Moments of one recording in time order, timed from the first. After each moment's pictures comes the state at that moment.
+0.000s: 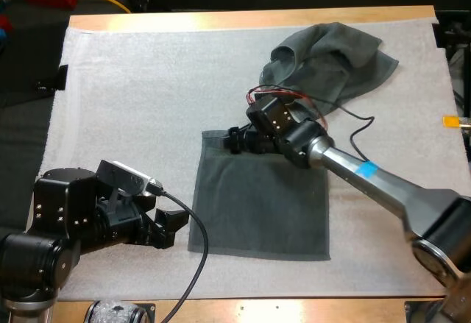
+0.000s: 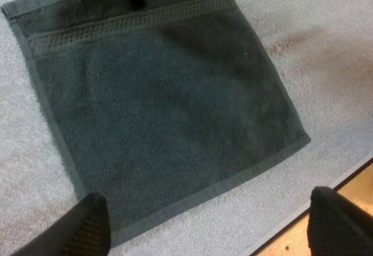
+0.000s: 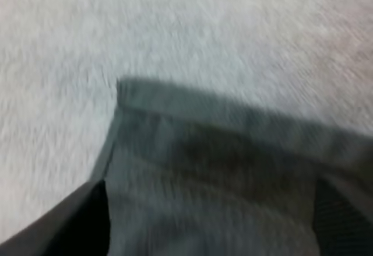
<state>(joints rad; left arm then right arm) -0.13 0.73 -1.05 1.39 0.53 -1.71 0.73 1.87 -1.29 0.46 -0.06 -1.34</state>
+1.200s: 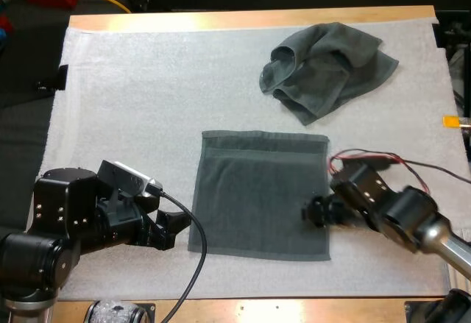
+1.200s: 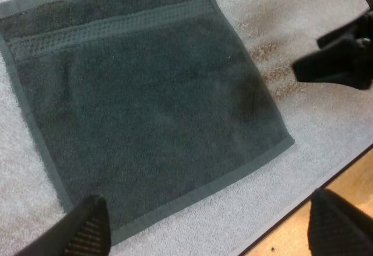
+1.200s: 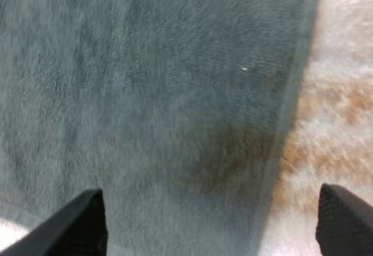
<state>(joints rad) -0.13 0.73 -1.05 1.39 0.57 -1.71 0.75 1.09 -0.75 0.90 0.02 -1.23</state>
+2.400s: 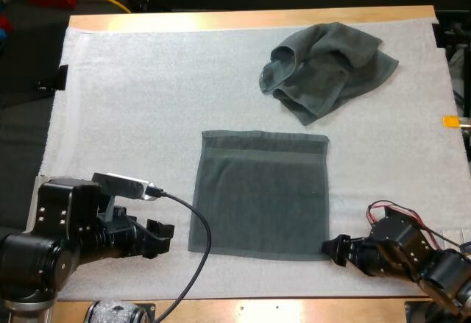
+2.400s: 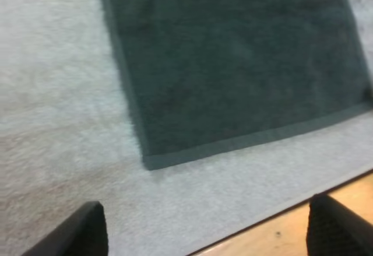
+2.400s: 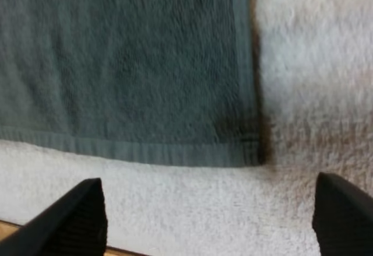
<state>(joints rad) -0.13 0.73 -1.05 1.54 0.34 -1.78 0.75 0.70 -0.30 0.68 -0.20 -0.86</state>
